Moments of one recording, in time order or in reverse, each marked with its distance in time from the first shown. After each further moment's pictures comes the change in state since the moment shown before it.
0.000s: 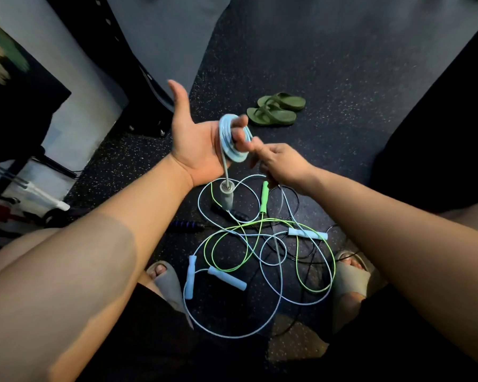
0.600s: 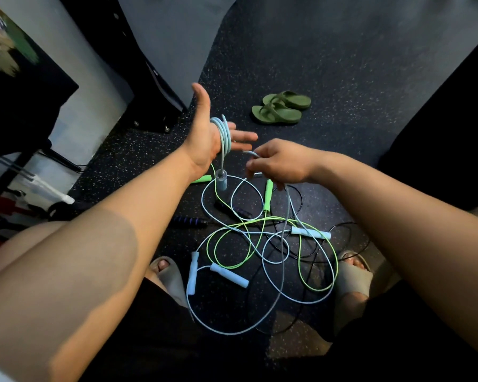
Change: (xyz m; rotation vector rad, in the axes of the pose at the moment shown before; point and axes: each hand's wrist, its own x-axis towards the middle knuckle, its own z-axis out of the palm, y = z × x) left_hand 0.008 -0.002 -0.014 0.536 0.360 0.040; right_hand -0.012 -0.035 -0.005 -0.373 -0.316 -0.042
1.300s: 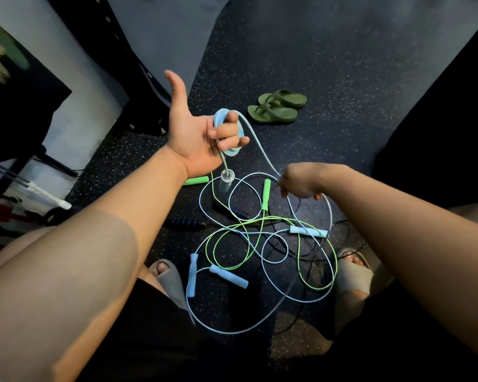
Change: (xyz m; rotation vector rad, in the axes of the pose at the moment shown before) left_hand -0.010 0.019 -0.001 -0.455 -0.310 -0.104; right_hand -0.004 0.054 -0.008 -0.693 -0.238 0.322
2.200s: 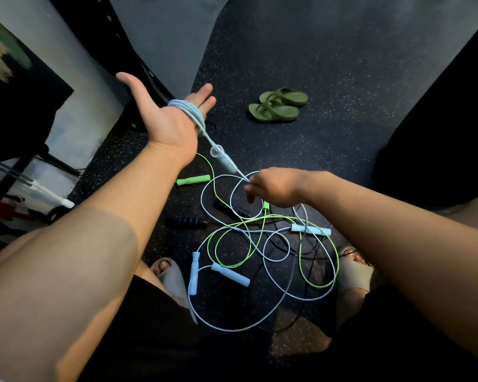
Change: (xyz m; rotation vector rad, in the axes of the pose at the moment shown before) left_hand 0.008 0.013 -0.023 -0.241 0.342 0.422; right_hand -0.003 -0.044 0.010 0.136 0.159 -0.318
